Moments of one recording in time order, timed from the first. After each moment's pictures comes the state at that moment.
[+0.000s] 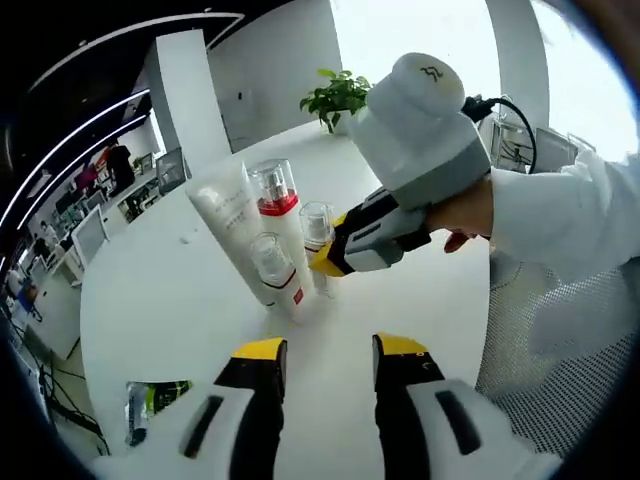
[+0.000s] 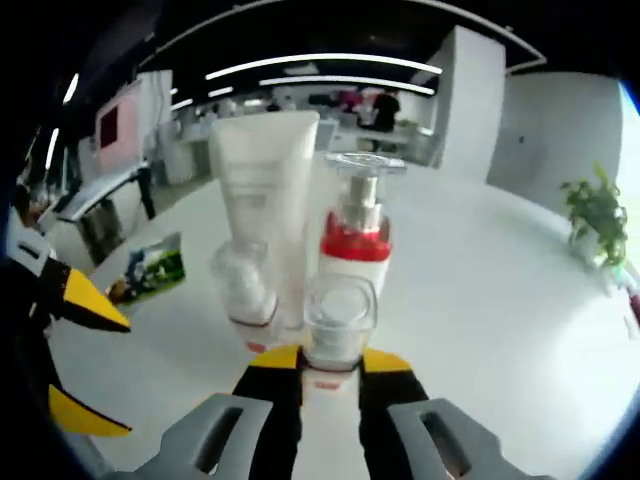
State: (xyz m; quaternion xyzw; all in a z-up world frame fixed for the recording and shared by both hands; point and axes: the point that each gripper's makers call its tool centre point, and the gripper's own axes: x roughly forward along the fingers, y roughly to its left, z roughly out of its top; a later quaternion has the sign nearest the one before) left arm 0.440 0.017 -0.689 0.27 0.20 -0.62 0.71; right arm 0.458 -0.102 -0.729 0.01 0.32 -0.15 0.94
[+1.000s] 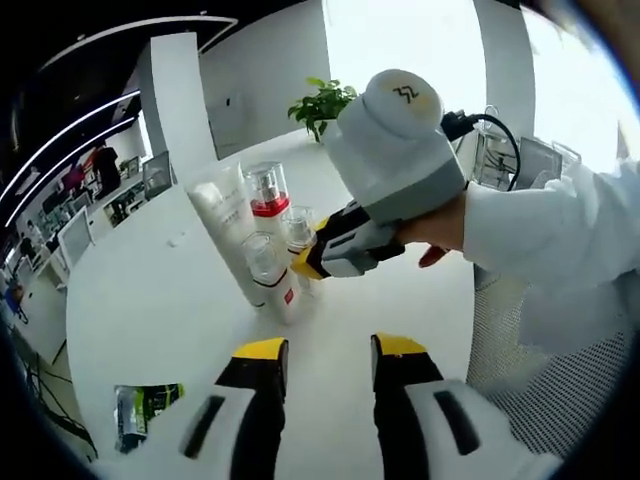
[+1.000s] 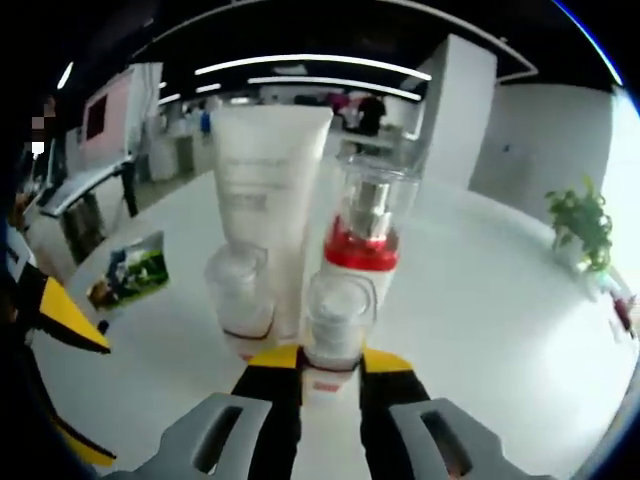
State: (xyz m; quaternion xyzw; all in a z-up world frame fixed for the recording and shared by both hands) left arm 0.436 0.021 -0.687 0.25 0.20 -0.65 0.69; right arm 0.464 -0.101 -0.727 -0.01 0.31 -0.19 0.93
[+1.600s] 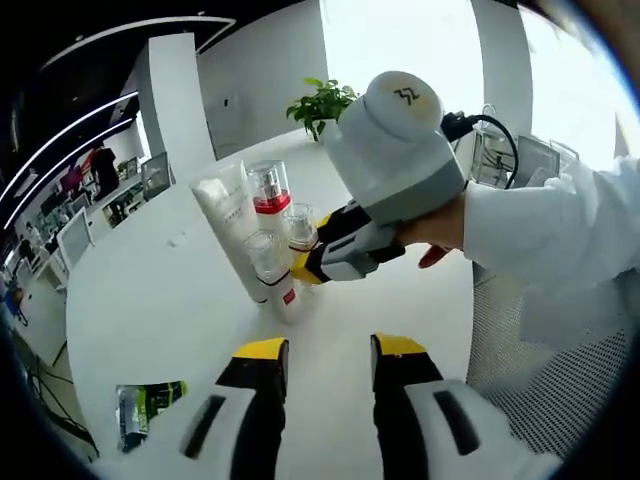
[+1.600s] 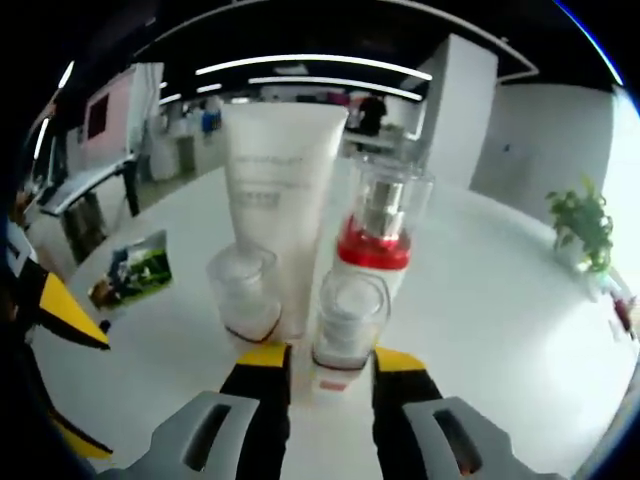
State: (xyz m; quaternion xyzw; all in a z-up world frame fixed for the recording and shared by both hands) left arm 0.440 0.027 -0.688 0.25 0.20 -0.65 0.69; right arm 0.466 -0.098 -0.727 -0.01 0.31 -0.19 0.93
